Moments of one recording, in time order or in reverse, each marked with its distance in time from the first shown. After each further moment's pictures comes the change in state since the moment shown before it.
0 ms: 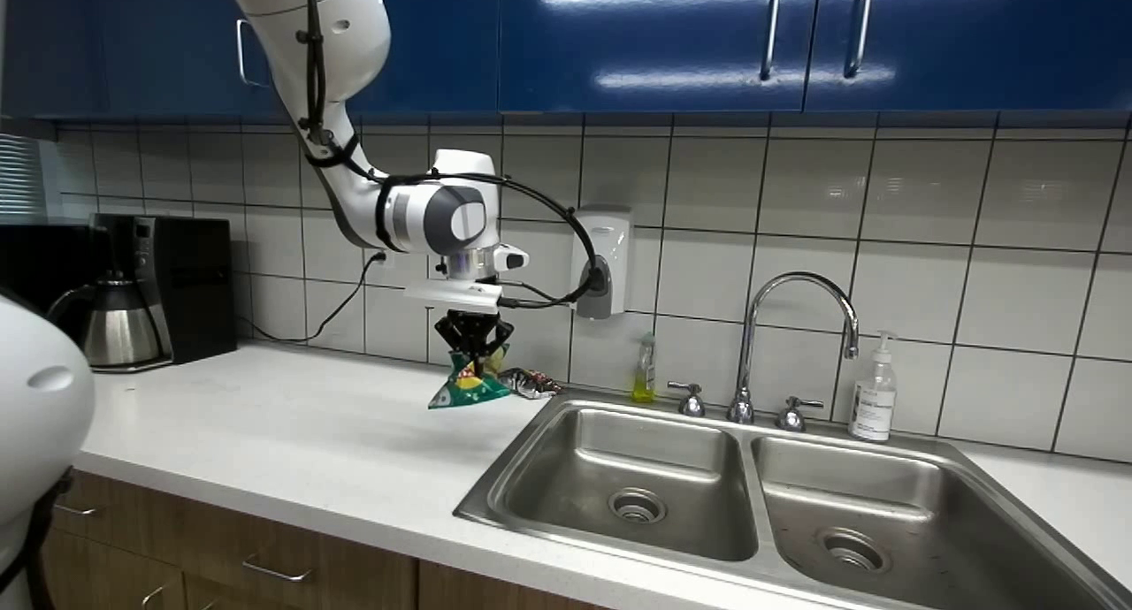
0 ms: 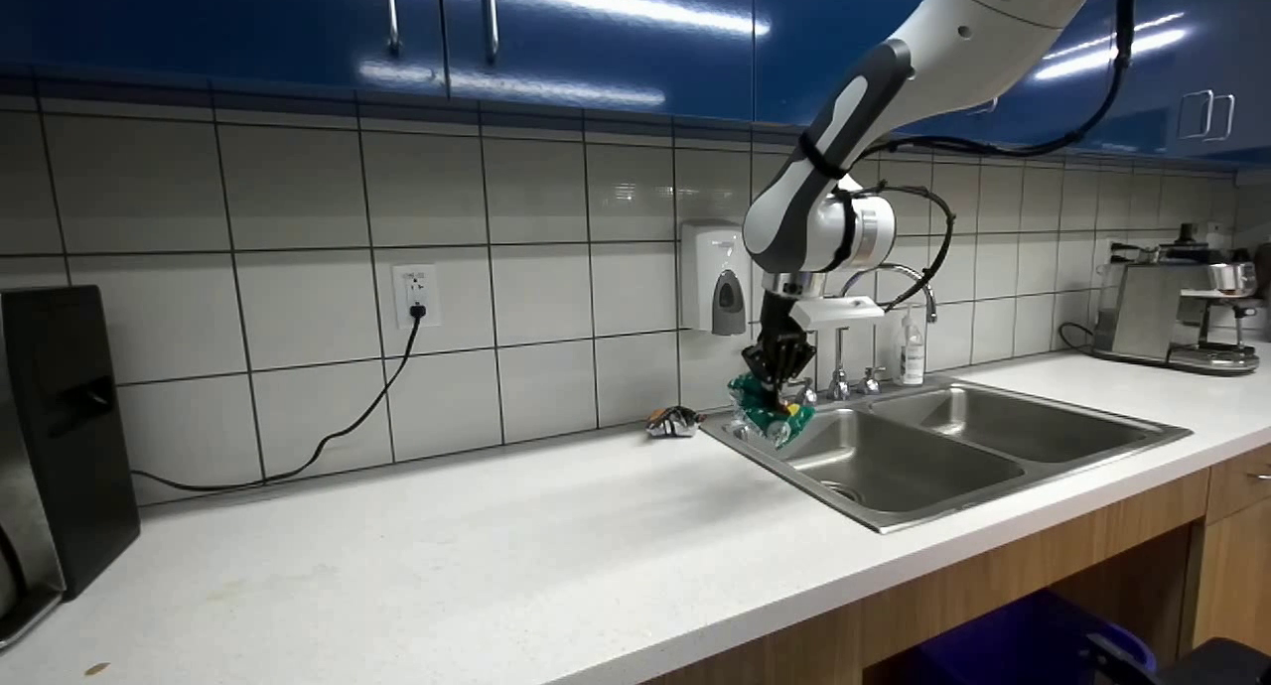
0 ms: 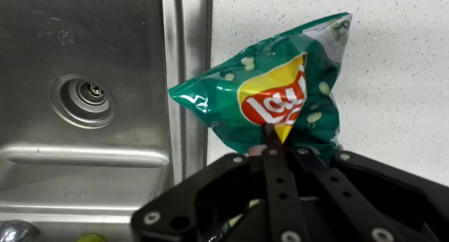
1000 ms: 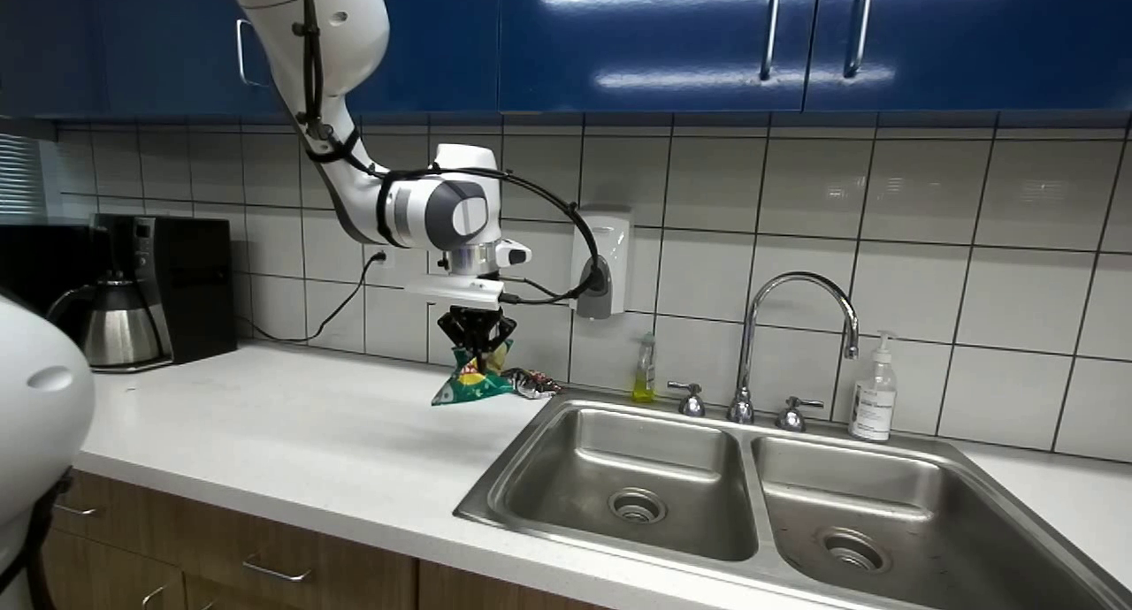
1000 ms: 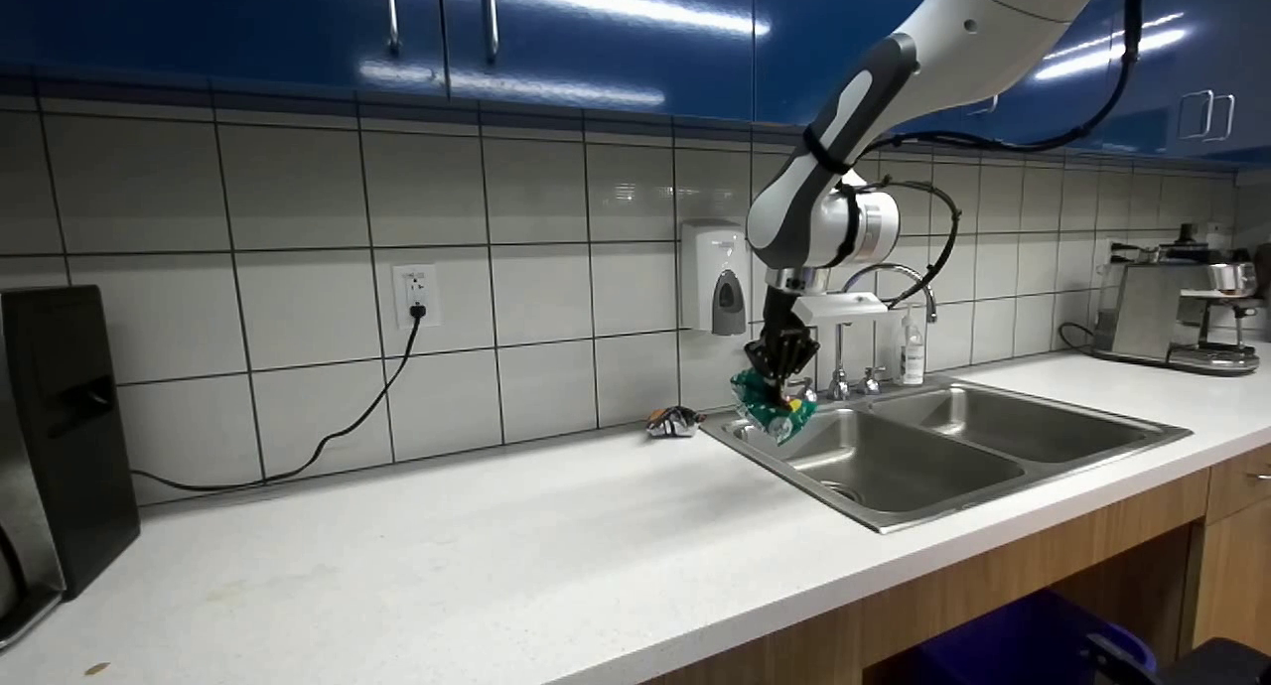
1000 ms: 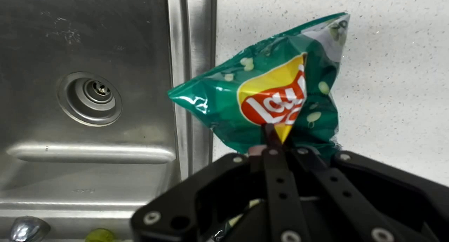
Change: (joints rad) arm 0.000 -0.015 -0.008 -0.004 0.000 0.000 0.011
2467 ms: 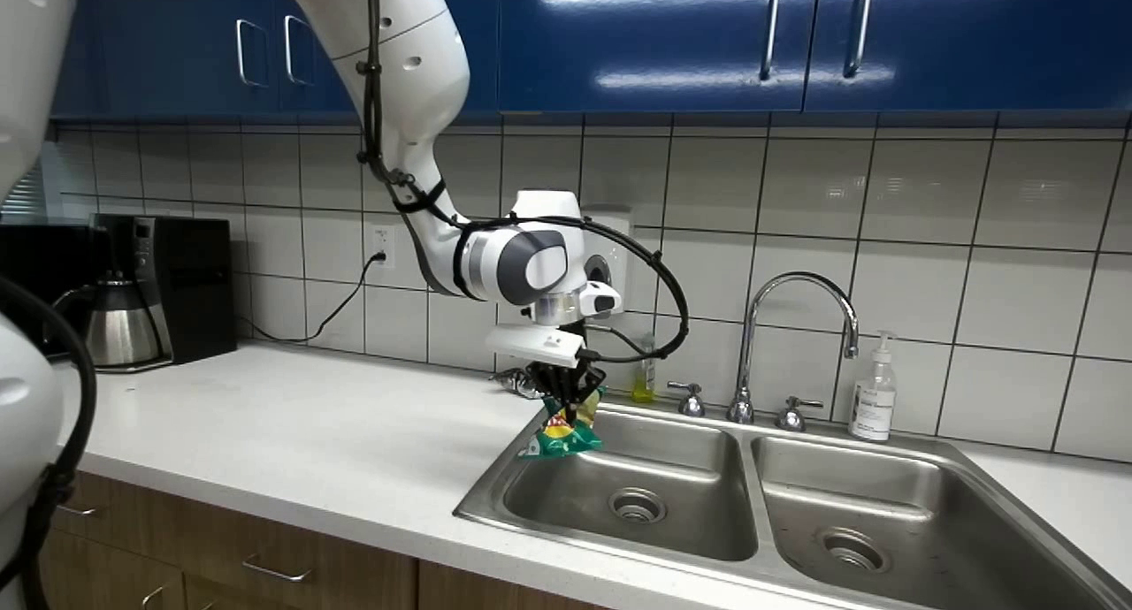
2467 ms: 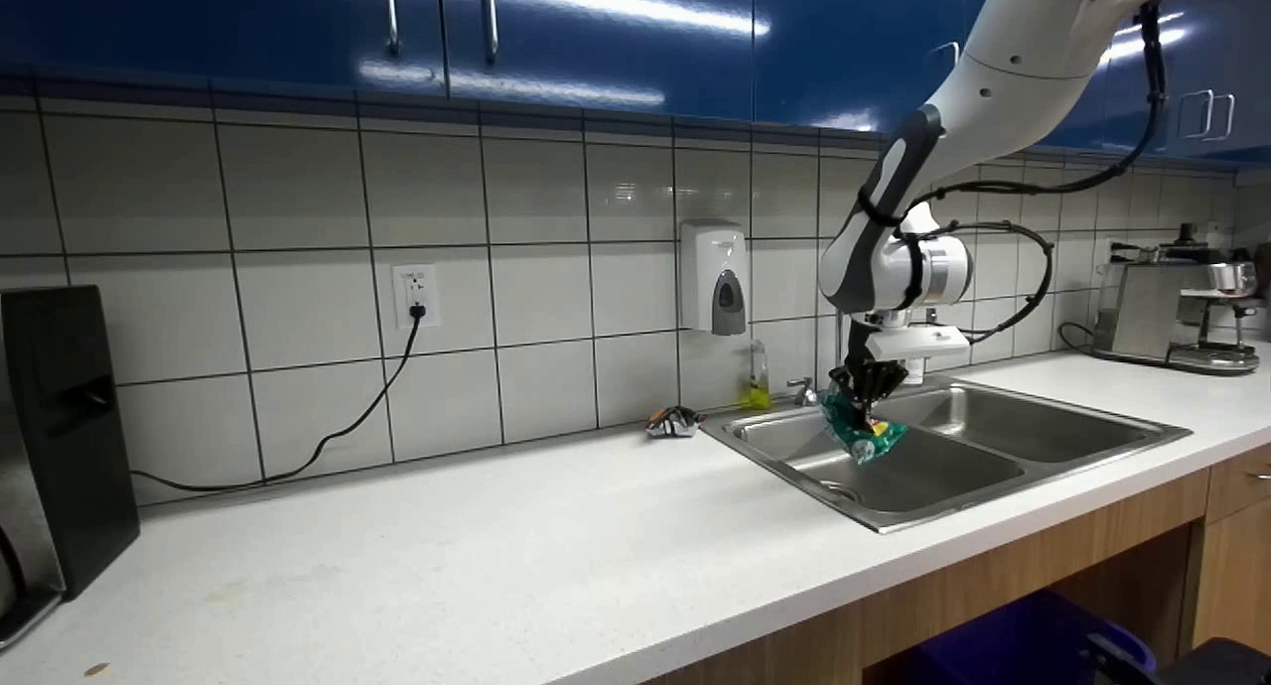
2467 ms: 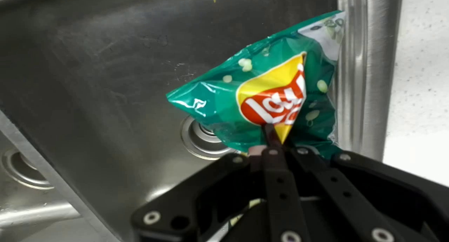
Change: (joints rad) arm -0.119 0.136 -0.141 0.004 -0.002 0.144 0.035
